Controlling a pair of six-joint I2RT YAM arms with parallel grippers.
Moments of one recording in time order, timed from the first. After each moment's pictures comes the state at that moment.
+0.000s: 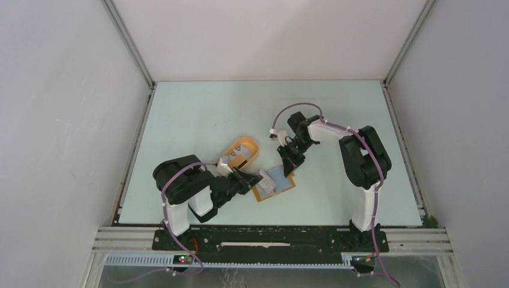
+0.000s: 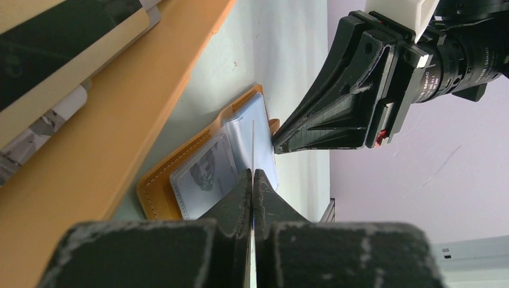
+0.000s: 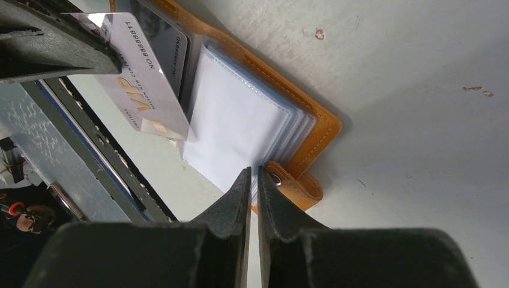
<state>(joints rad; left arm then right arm) -0.83 1.87 0.14 1.49 -0.11 -1.29 0.49 1.98 1.32 -0.82 -0.62 -0.27</state>
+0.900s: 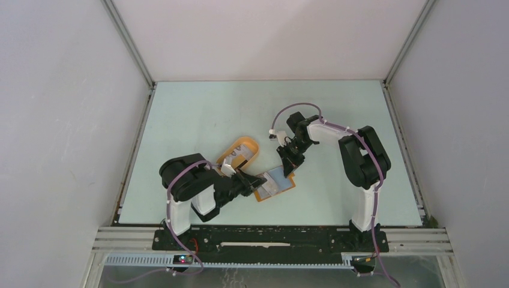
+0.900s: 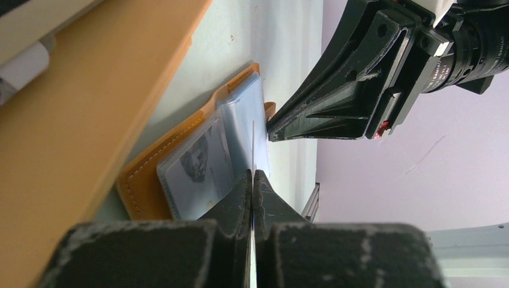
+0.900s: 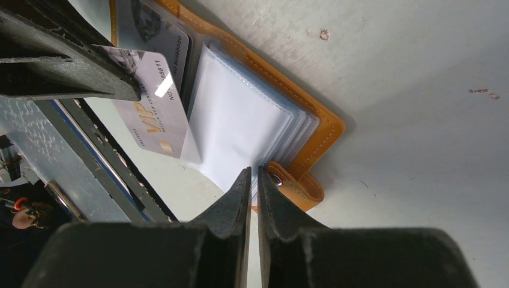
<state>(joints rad) -0.84 1.93 0.17 1.51 -0.04 -1.37 0.49 1.98 1.32 -0.83 -0.61 -0.27</state>
